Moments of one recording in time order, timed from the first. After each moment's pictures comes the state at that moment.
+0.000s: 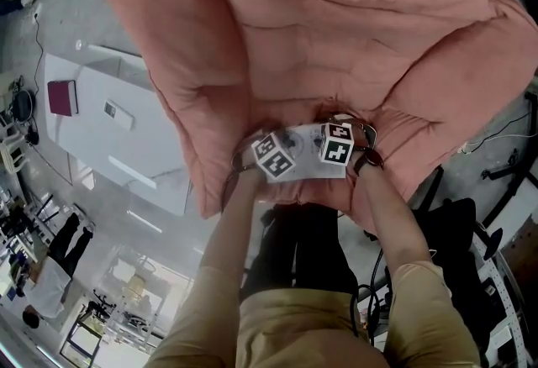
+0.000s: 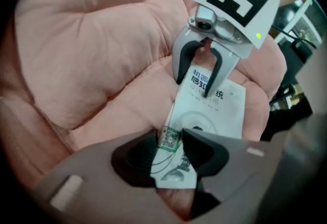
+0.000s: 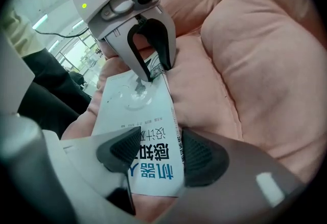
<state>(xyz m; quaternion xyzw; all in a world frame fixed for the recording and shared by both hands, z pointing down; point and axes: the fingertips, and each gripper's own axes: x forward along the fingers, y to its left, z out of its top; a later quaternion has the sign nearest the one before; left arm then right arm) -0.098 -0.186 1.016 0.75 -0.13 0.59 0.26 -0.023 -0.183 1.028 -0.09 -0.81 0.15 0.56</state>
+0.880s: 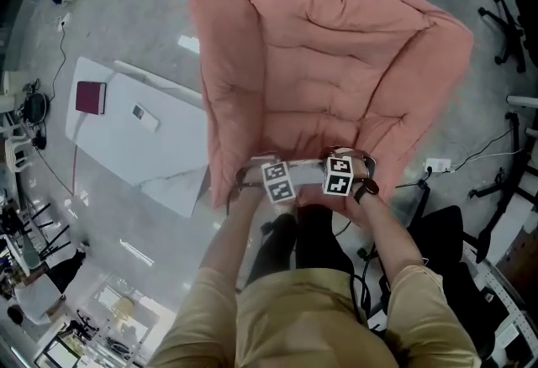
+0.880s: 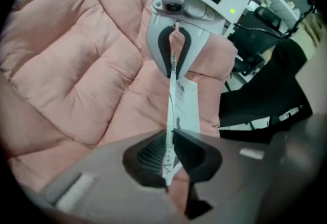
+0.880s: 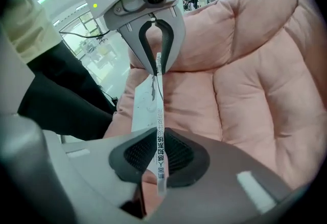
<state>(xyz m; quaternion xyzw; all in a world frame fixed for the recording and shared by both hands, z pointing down) -0.089 -0.118 0.879 0.78 -0.01 0.62 0.13 -0.008 -0.127 0.886 -0.09 -0.81 0.07 0.58</state>
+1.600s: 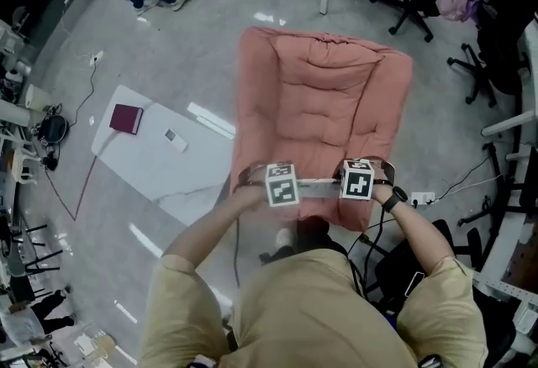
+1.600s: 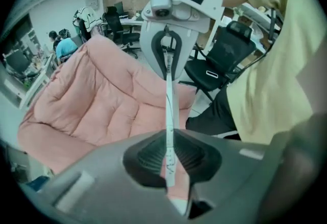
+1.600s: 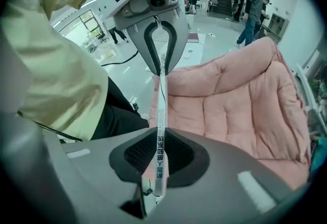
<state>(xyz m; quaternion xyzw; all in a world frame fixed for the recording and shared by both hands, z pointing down) -0.064 -0.057 0.585 0.82 0.03 0.57 0.07 0.019 -0.063 0.585 -0.08 -0.79 0.07 0.60</state>
